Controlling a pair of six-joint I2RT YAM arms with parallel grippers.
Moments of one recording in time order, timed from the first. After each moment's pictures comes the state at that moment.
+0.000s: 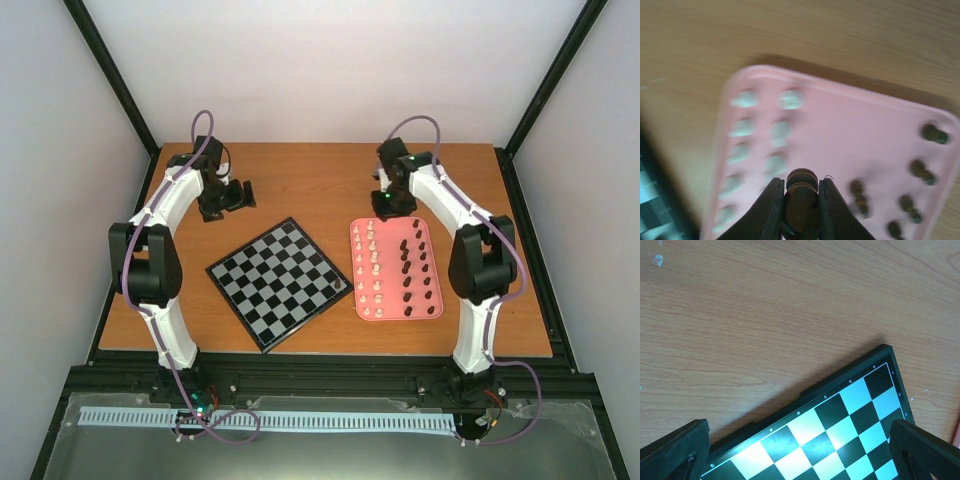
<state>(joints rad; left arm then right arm) -0.08 1.89 1.62 -0.98 0.21 -0.39 0.31 2.04 1.76 -1.05 -0.04 0.10</state>
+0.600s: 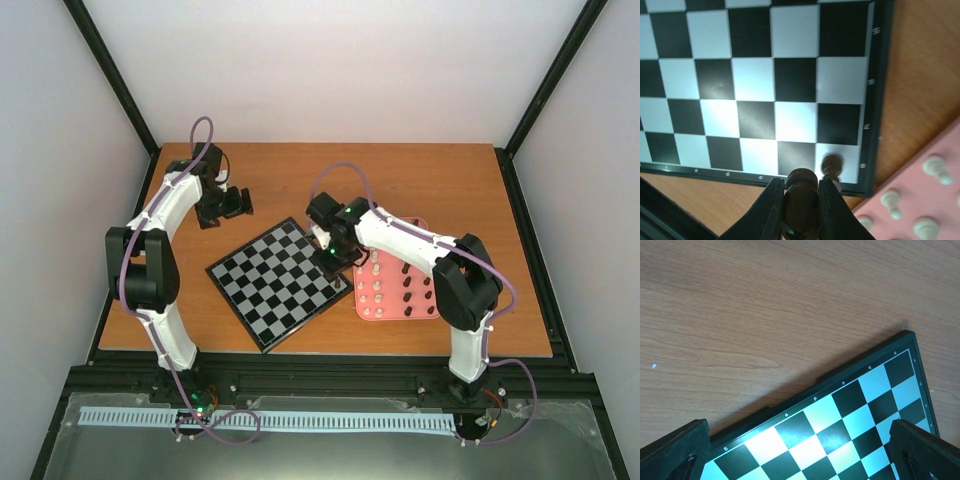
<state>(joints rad) -0.08 1.85 1.54 -0.98 0.17 -0.39 0.78 1.90 1.55 -1.02 -0.16 0.17</state>
